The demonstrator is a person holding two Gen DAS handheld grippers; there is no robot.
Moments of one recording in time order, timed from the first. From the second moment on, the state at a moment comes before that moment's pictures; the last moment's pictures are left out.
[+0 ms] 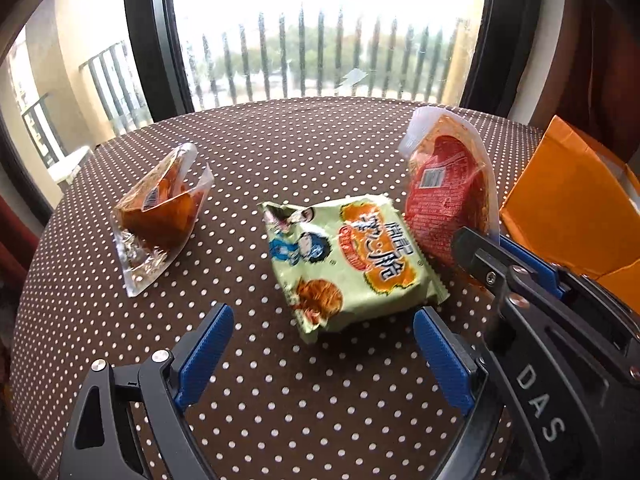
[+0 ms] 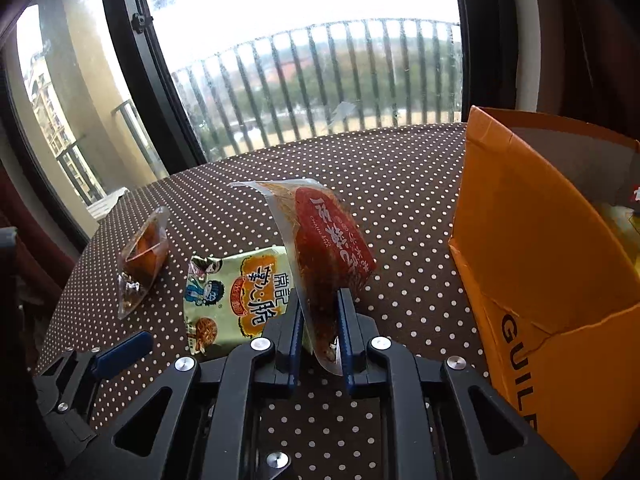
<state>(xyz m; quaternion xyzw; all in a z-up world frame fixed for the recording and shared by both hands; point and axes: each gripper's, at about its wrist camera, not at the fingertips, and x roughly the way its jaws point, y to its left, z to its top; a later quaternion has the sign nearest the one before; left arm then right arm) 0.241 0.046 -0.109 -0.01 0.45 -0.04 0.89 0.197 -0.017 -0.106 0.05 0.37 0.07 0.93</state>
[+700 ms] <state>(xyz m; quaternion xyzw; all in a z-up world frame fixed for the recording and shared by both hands) 0.285 0.031 -0.129 0.00 0.47 -0.05 0.88 0.228 -0.033 -0.114 0.11 0.38 0.07 0.92</state>
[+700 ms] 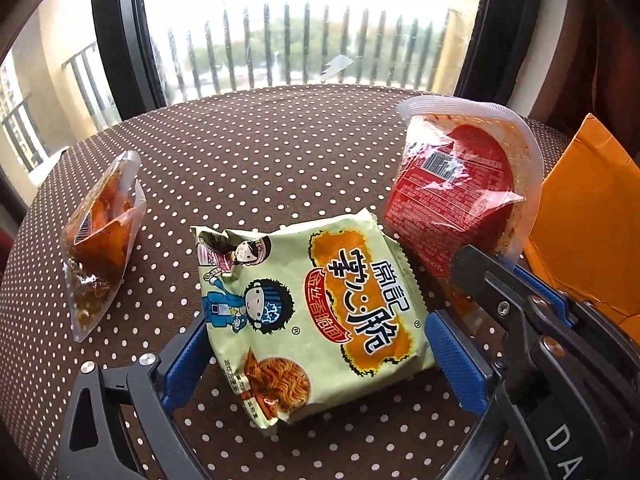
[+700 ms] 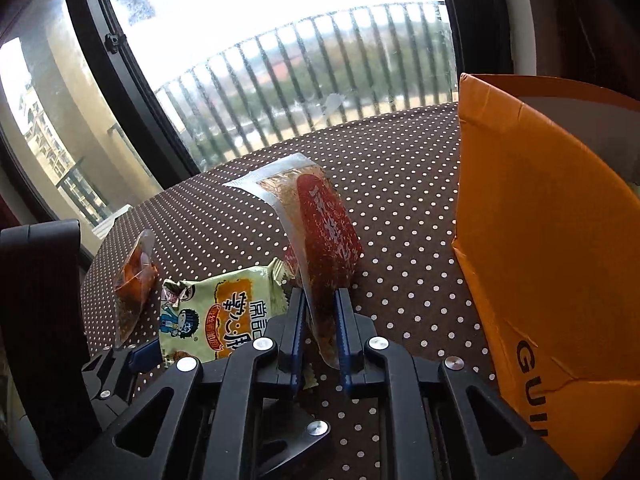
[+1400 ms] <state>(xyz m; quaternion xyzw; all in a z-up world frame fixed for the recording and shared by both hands) 0.270 0.056 -0.129 -0.04 0.44 0.01 0.89 0.253 -0.005 -0.122 0.09 0.37 0.04 0.92</state>
